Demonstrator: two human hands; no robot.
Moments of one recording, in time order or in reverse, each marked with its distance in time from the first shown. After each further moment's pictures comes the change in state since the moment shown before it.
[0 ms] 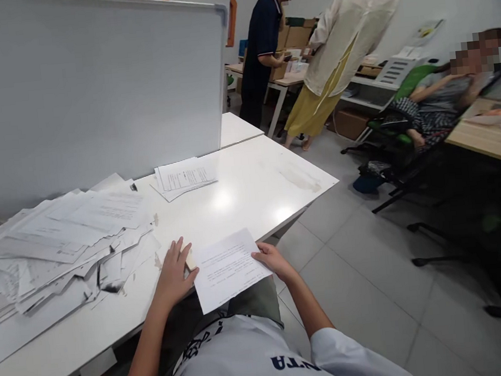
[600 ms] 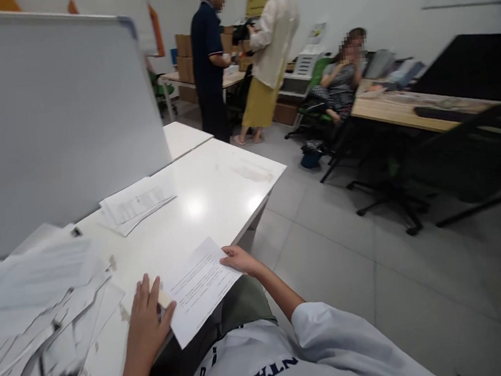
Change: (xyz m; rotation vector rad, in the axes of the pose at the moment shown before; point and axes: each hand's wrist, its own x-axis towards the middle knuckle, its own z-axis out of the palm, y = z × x) left_hand 0.014 -0.014 0.005 0.038 -0.022 0.009; right_hand 0.030 0.004 0.000 -0.081 0.026 -0.068
